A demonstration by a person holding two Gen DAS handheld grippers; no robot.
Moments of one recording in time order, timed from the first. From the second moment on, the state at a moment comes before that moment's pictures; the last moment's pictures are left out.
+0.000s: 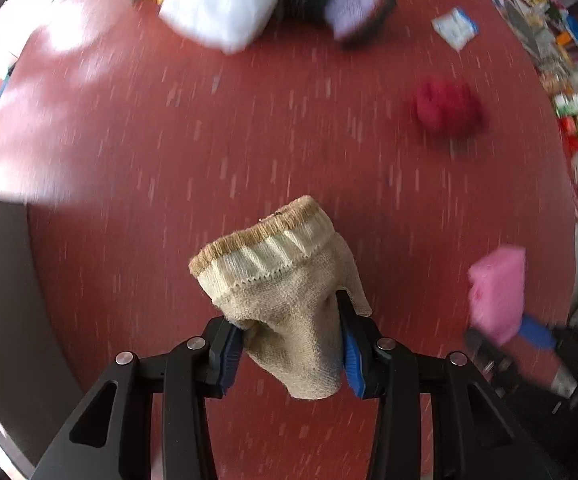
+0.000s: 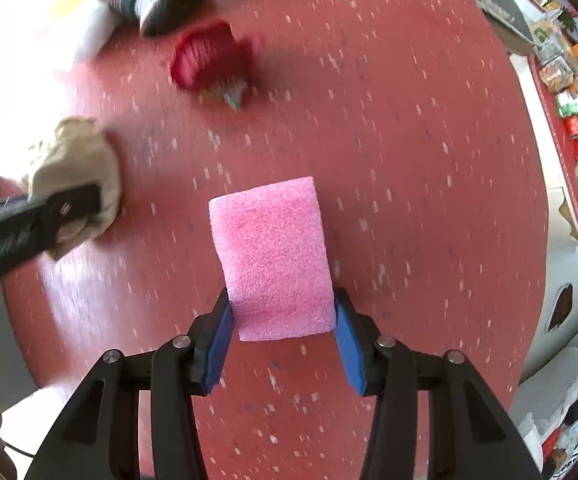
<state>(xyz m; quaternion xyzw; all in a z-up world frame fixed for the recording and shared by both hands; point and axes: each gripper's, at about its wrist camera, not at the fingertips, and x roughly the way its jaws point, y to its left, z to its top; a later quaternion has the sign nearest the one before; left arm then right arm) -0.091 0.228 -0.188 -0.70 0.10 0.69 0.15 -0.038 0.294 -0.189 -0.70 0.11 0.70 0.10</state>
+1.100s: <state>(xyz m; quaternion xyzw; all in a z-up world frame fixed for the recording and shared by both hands) -0.046 0.234 -0.152 -0.66 0.15 0.73 0.09 0.062 0.309 -0.181 -0.72 0.17 0.66 0.08</state>
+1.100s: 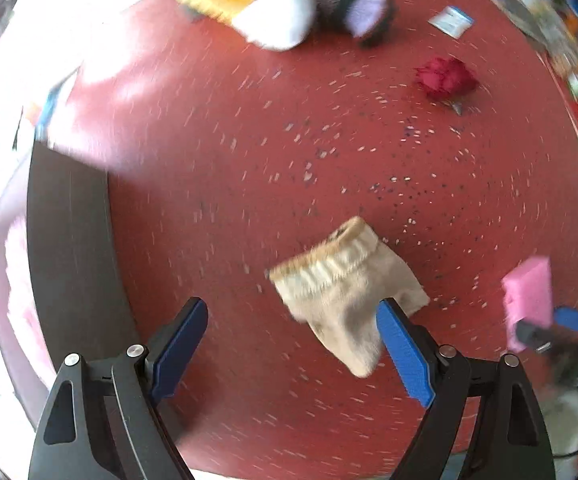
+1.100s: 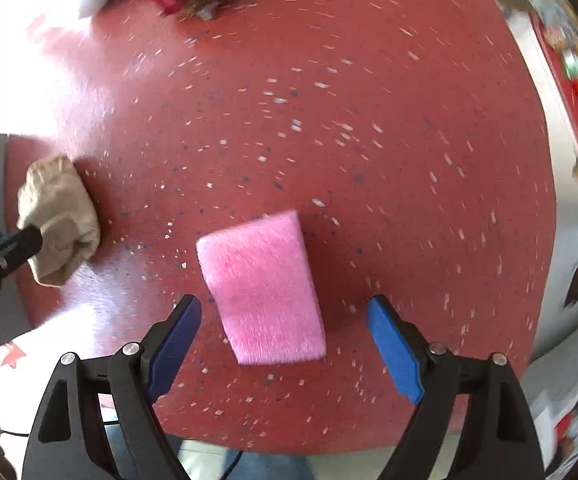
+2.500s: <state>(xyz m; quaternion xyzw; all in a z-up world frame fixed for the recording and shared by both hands) -0.065 0.211 -0.156 -0.70 0.07 0.70 0.13 0.100 0.359 -0.135 -0.71 0.26 0.64 0.14</state>
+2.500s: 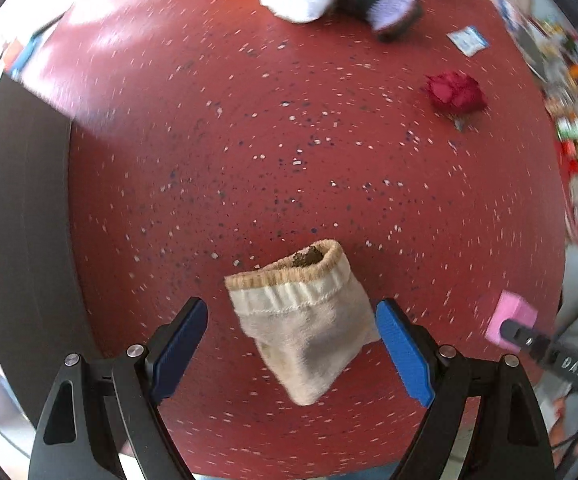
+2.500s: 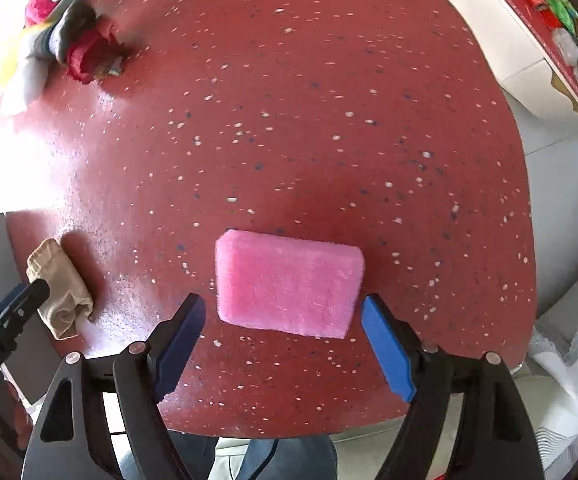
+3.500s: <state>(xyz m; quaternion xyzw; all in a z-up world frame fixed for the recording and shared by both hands) -0.042 0.211 -0.212 -0.73 0.04 0.68 0.04 0.047 0.353 -0.217 -0.74 0.31 0.56 0.23</state>
